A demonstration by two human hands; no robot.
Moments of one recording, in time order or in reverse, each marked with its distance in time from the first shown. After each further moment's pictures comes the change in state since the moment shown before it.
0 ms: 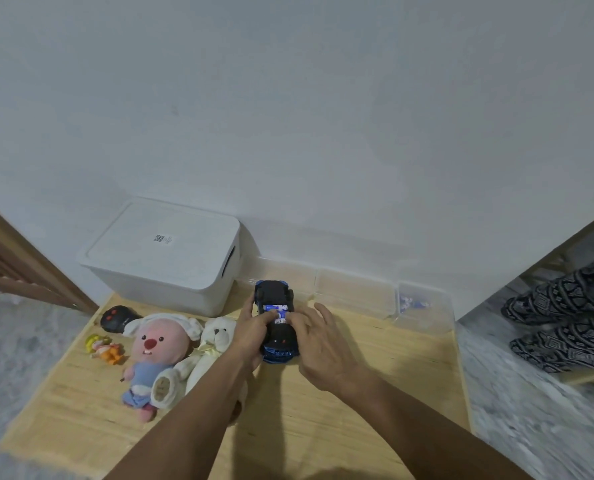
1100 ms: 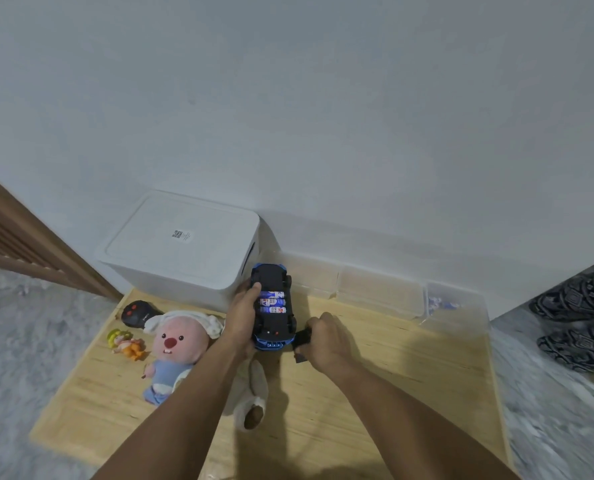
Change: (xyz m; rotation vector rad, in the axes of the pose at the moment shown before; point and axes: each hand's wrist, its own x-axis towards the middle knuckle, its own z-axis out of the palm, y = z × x) left_hand 0.026 0.029 -0.038 -0.037 0.028 0.020; right_hand 0.043 -0.005 0.056 0.255 -0.372 0.622
